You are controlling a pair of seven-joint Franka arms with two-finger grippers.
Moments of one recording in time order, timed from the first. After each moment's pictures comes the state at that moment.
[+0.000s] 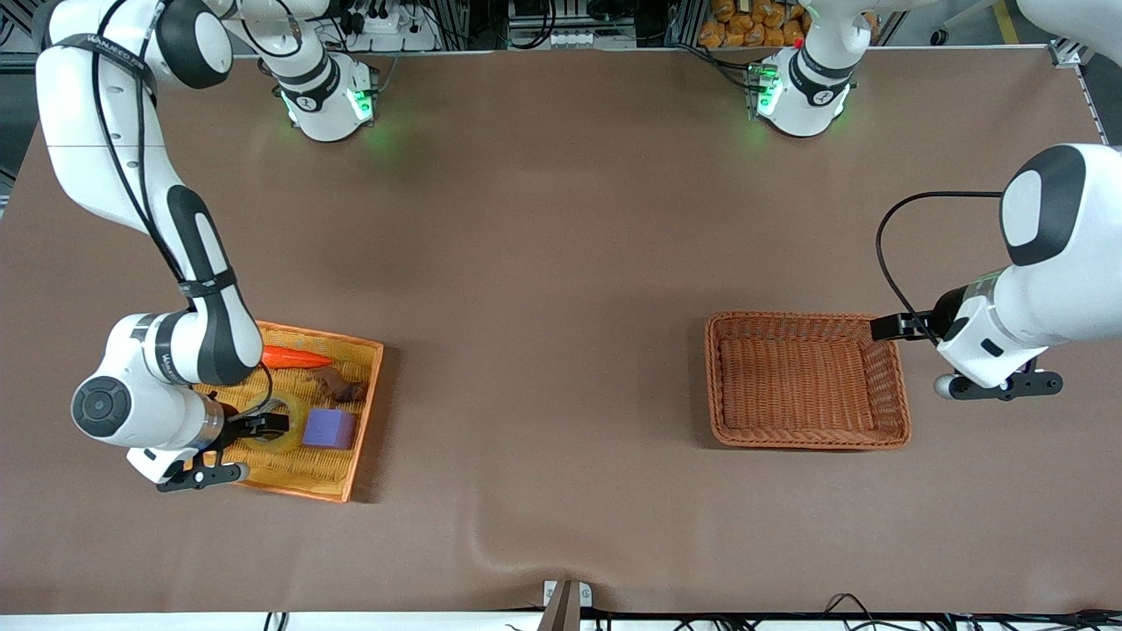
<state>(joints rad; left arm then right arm) 0.00 0.37 -0.10 -1.47 0.01 1.67 -0.15 -0.05 0.82 0.03 -1.38 -0.05 2.16 -0.17</state>
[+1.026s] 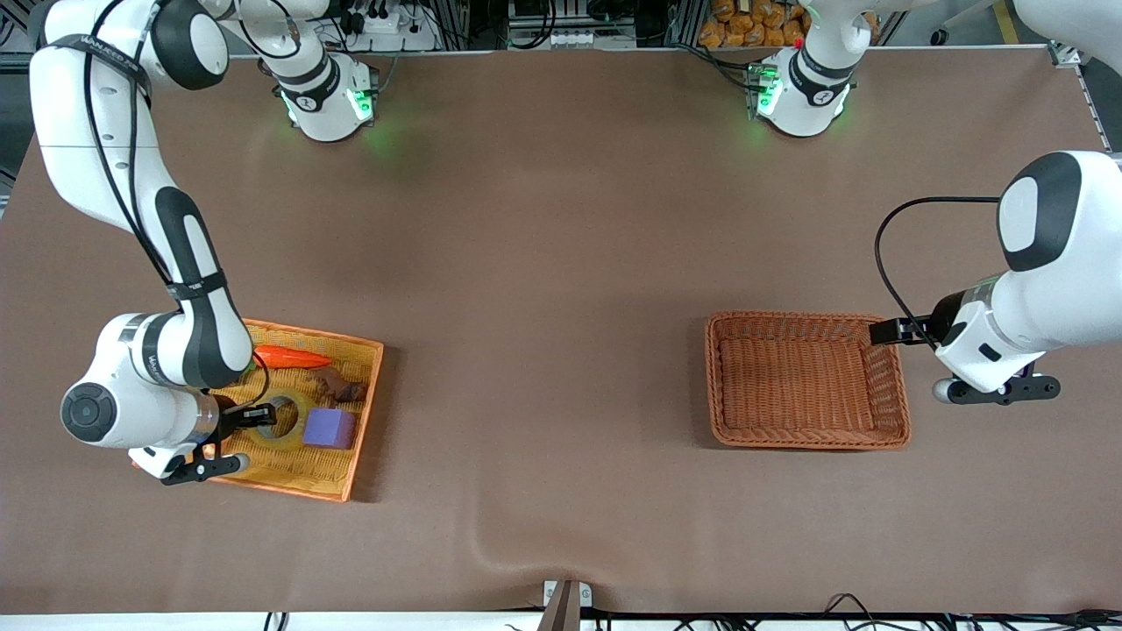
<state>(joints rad) 0.00 0.37 -0.10 -1.47 0.01 1.68 -0.15 -0.07 0.82 0.03 -1.38 0.02 2.08 -0.24</state>
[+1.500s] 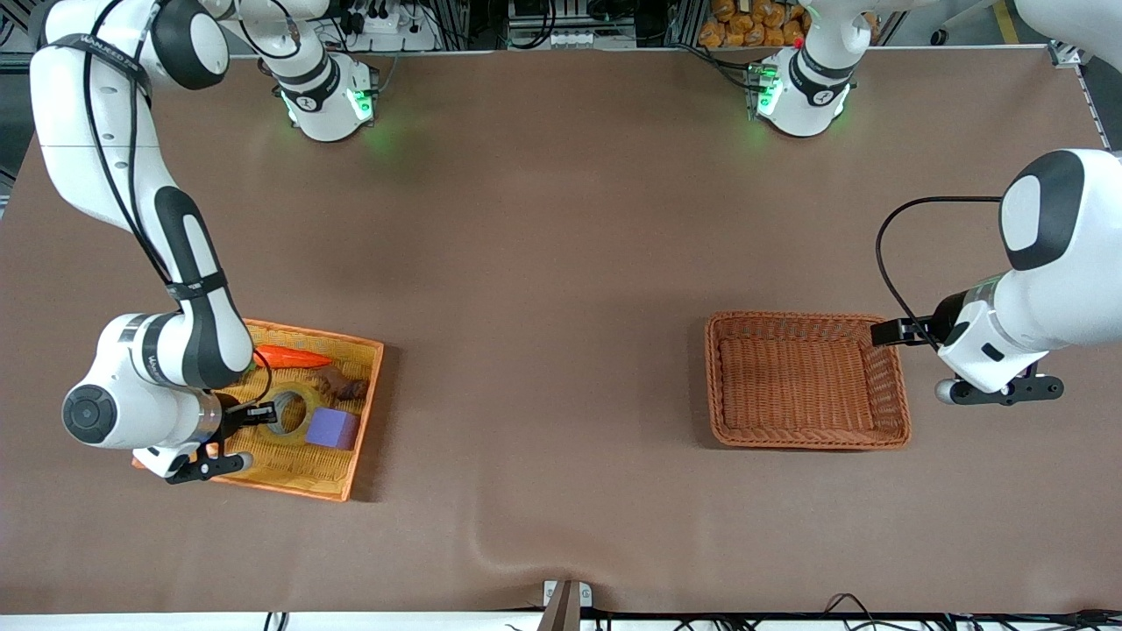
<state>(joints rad) 0.00 0.37 -0.10 -1.46 0.01 1.68 -0.15 -0.07 0.82 0.04 -1.36 0.02 2.03 -0.27</state>
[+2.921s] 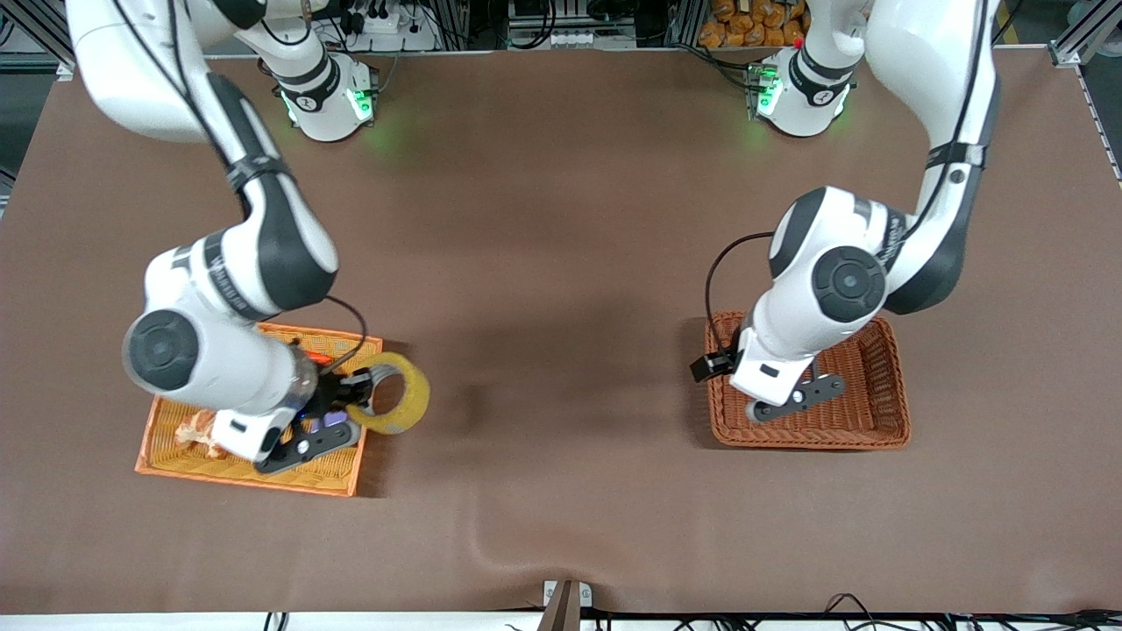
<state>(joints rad) -0.31 0.54 -0.11 -1.46 -0.01 2.01 -0.73 0.17 0.68 0.21 -1.14 -0.04 1.75 0.05</state>
